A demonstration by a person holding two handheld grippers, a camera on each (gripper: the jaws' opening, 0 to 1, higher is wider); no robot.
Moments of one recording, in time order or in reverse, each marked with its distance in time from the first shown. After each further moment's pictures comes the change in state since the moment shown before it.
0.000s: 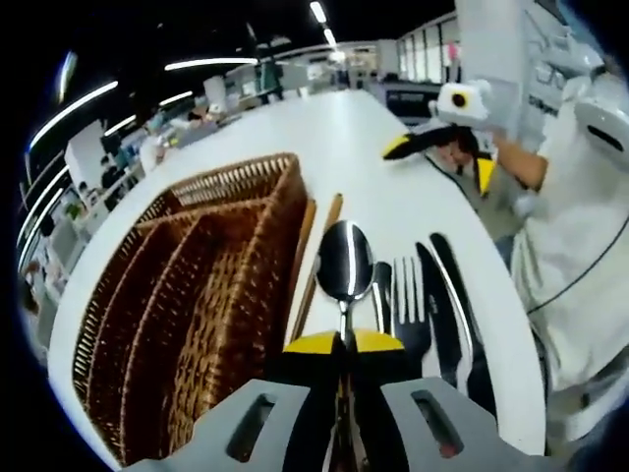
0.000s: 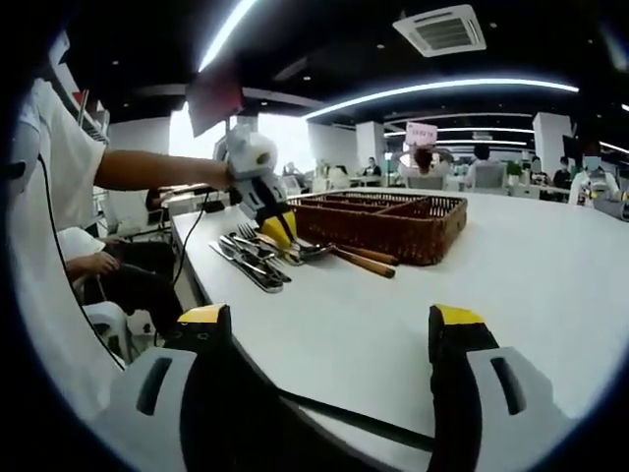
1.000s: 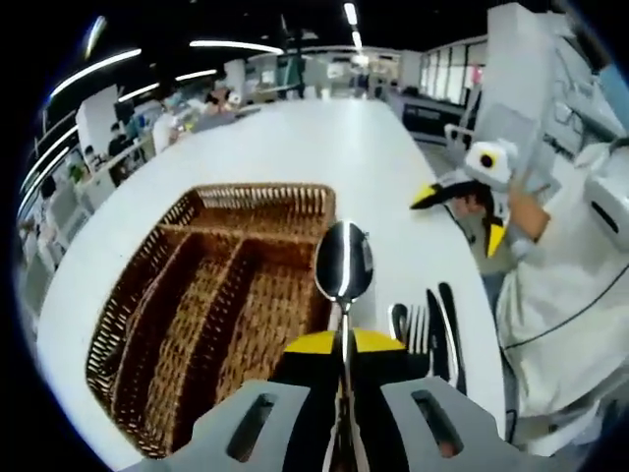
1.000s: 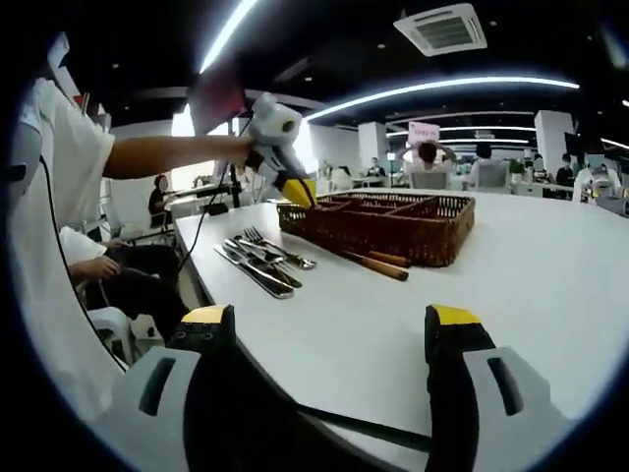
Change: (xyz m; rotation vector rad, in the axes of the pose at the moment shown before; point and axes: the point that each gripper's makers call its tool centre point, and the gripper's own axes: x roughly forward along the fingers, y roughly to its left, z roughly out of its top) left arm -0.033 0.034 0.043 -0.094 0.007 -0.008; right arm 0.010 0.011 0.003 0.016 -0.013 0.016
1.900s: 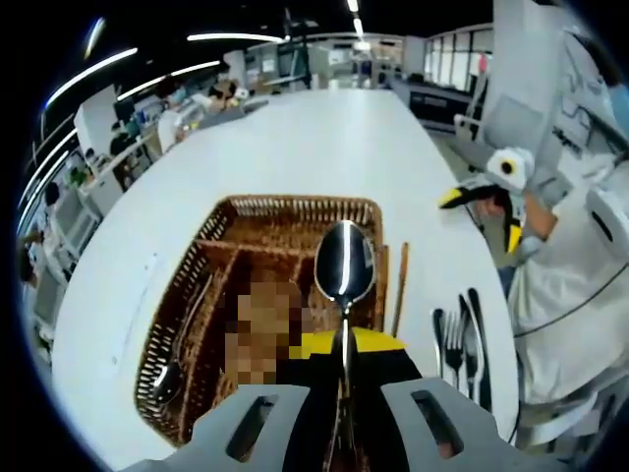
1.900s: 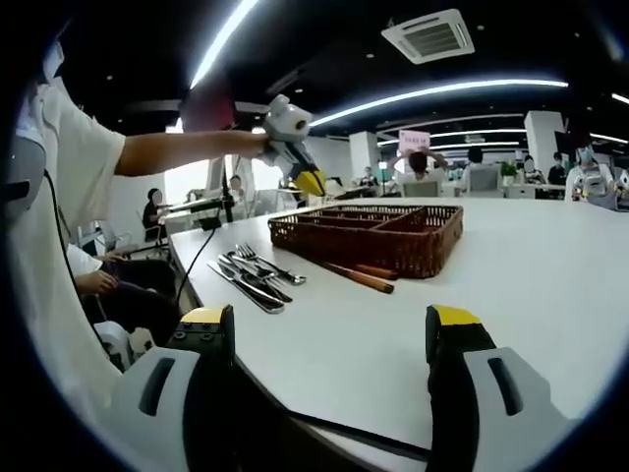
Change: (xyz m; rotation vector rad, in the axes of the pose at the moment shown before) left arm -0.020 0.060 0.030 0.012 0.060 0.019; right arm -0.007 -0.011 0.015 0.022 -0.043 -0.033
